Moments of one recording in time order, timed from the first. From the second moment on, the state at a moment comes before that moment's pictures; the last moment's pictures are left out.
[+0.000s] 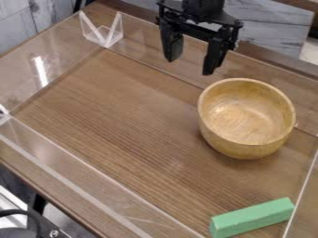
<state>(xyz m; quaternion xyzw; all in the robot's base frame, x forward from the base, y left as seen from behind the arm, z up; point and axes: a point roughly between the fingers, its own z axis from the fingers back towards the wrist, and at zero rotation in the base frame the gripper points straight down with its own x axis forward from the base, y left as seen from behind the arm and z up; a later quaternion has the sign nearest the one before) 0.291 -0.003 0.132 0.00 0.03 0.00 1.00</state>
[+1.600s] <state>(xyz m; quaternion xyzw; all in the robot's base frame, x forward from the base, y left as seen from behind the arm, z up) 0.192 -0.123 0.042 0.02 0.04 -0.31 0.95</state>
